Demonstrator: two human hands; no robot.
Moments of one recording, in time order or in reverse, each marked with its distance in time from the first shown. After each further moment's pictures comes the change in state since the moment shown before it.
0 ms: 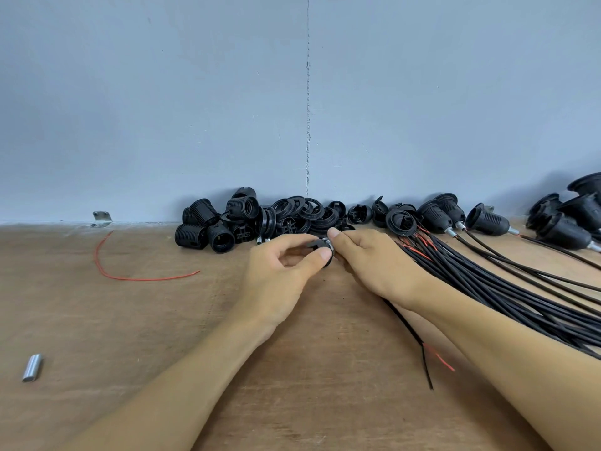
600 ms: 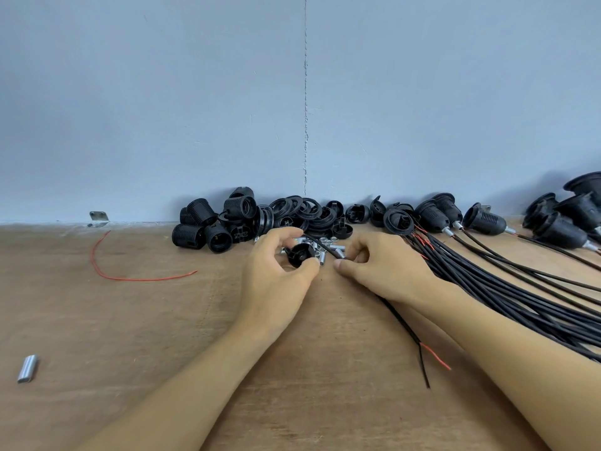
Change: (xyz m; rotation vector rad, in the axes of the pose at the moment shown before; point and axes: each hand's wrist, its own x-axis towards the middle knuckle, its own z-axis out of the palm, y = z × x) left_hand -0.005 -0.006 0.005 0.189 0.173 0.061; right_hand -0.001 0.020 -0.010 -0.386 0.010 0.243
